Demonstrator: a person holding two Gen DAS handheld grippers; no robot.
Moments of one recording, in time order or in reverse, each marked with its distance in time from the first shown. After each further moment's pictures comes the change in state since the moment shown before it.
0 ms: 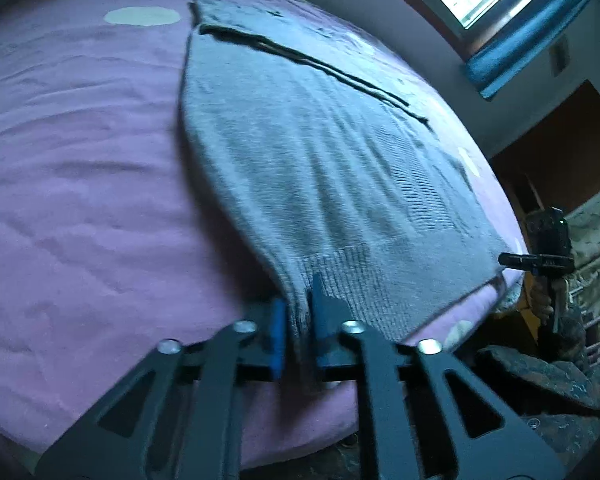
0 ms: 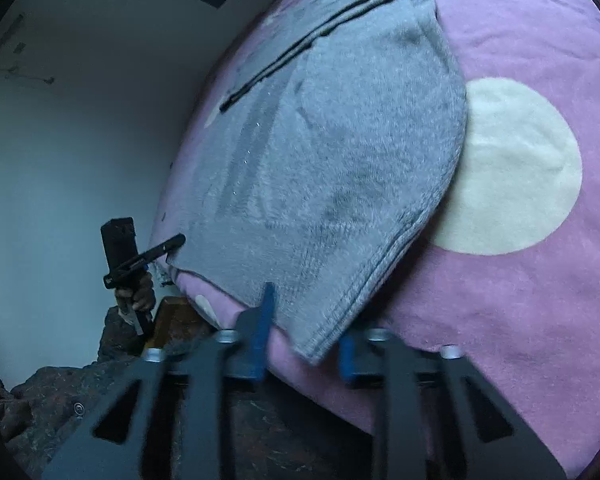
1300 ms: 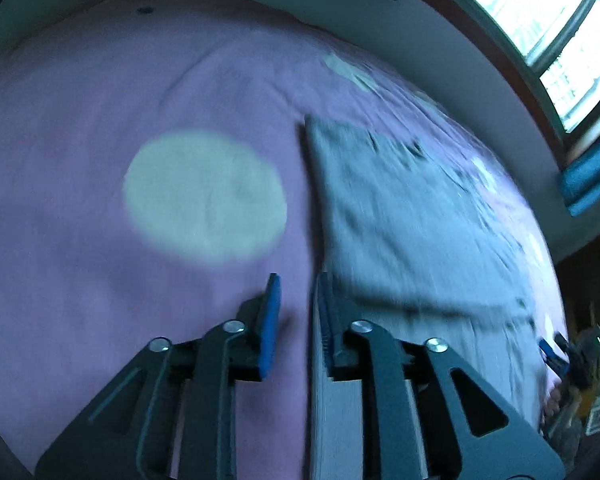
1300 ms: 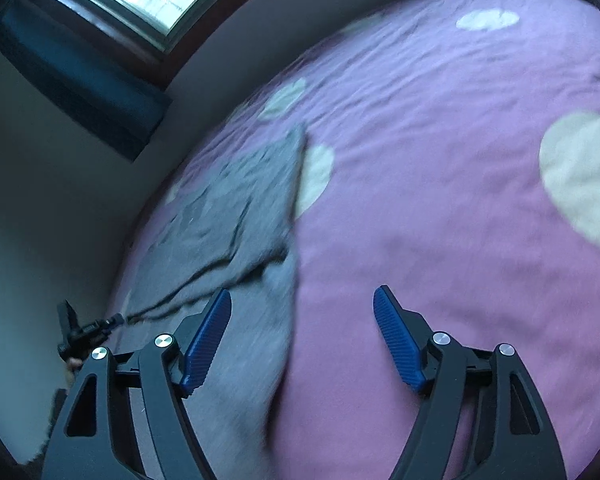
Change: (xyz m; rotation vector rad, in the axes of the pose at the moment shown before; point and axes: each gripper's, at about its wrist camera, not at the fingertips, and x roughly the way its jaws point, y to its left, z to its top) left arm 0.038 0.099 0.200 -0.216 -0.180 0.218; right arm -0.040 -0.091 0.169 0.132 -0.455 -0.194
